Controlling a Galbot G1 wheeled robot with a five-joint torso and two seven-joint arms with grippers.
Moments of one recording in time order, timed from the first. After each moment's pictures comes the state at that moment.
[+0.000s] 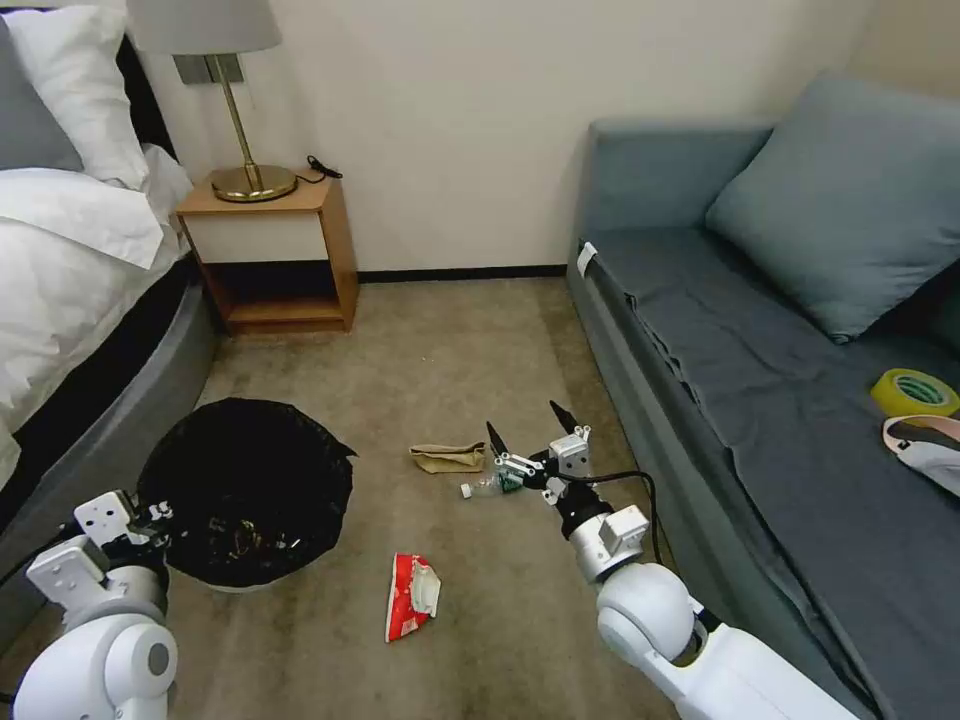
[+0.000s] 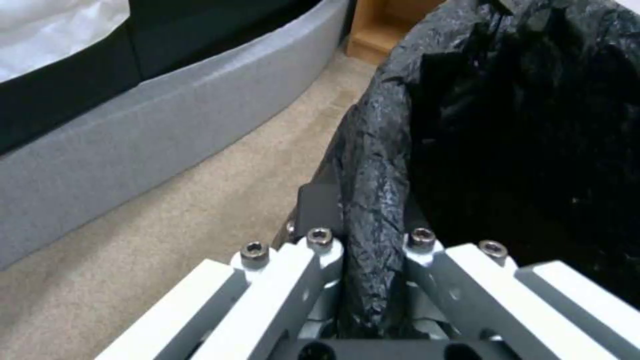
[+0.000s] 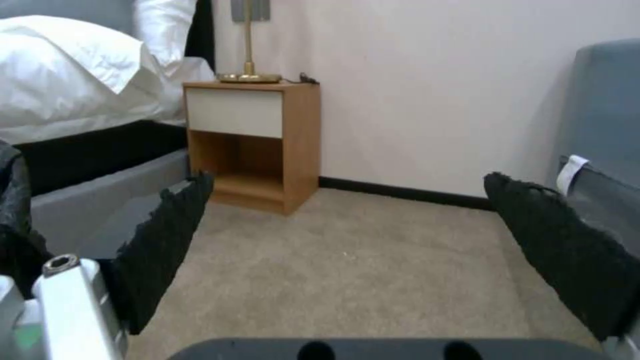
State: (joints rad) left arm 1.47 -1.53 -0.95 -2.22 -0.43 0.61 -0.29; right arm -1.07 1.00 -0.14 1.92 0.39 0.12 0.32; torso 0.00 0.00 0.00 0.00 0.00
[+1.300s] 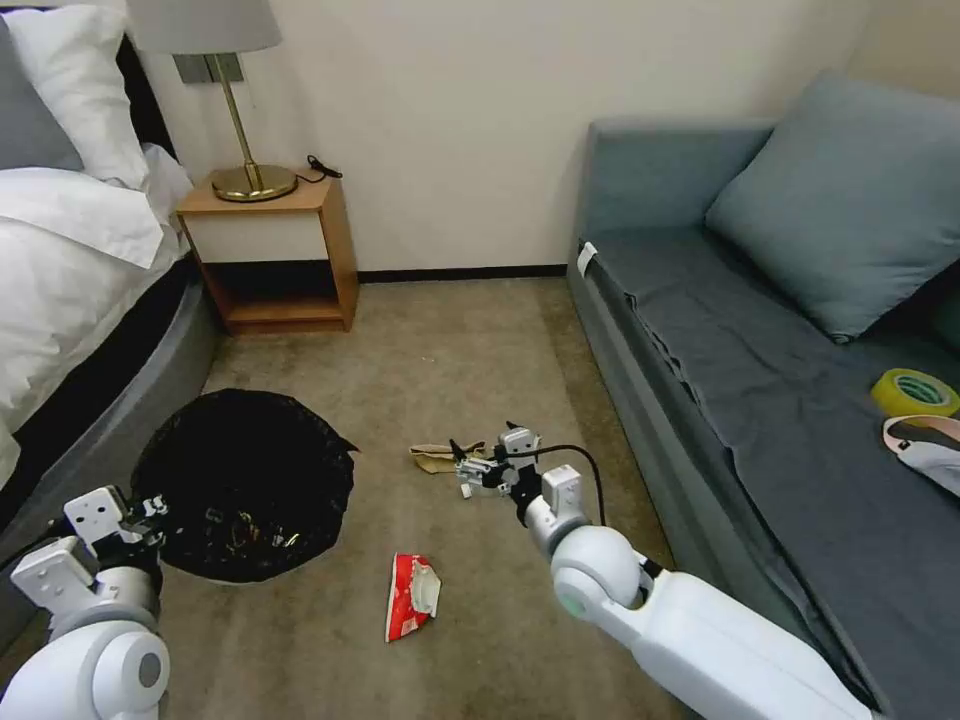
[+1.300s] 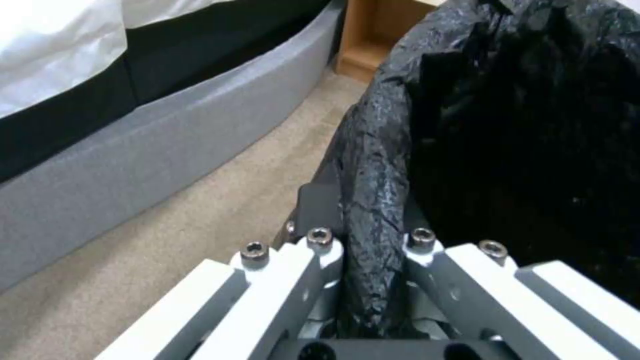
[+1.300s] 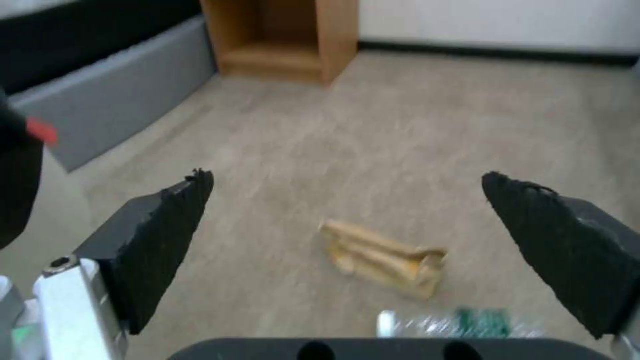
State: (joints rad) left arm 1.49 -1.52 -0.95 -2.27 -0.43 0.60 -0.28; right arm -0.70 1.05 -0.48 1.76 0.79 -0.18 0.47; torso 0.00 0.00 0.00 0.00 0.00
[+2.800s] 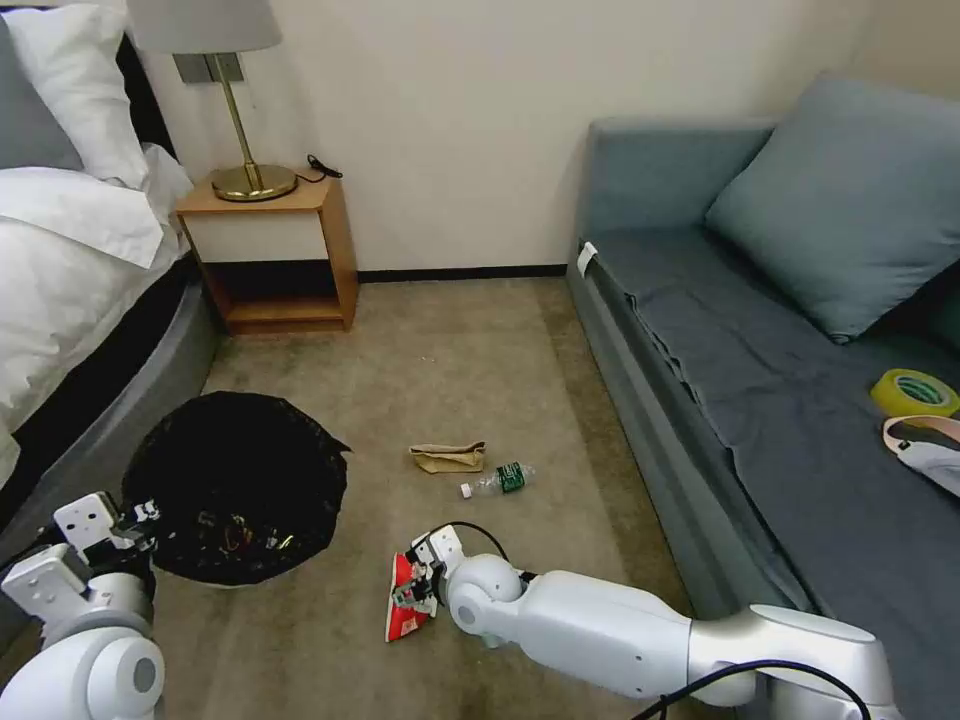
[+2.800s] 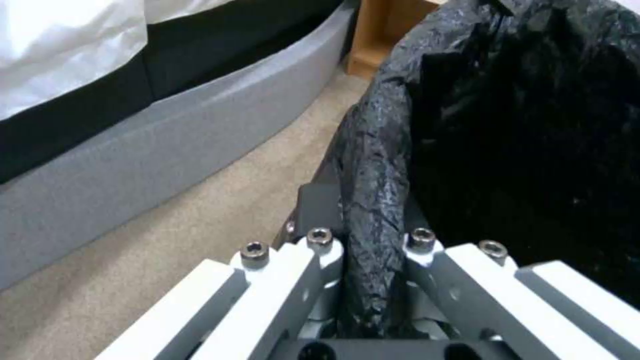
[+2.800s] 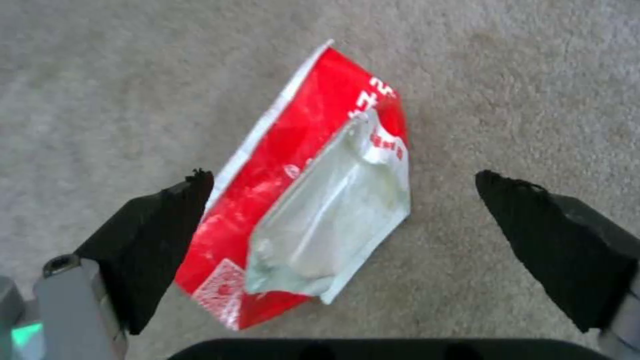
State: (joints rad) left arm 1.50 -1.54 -0.98 -2.27 -0.42 0.58 -0.27; right arm -0.48 1.32 -0.93 1.27 1.16 -0.45 0.48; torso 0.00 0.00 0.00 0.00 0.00
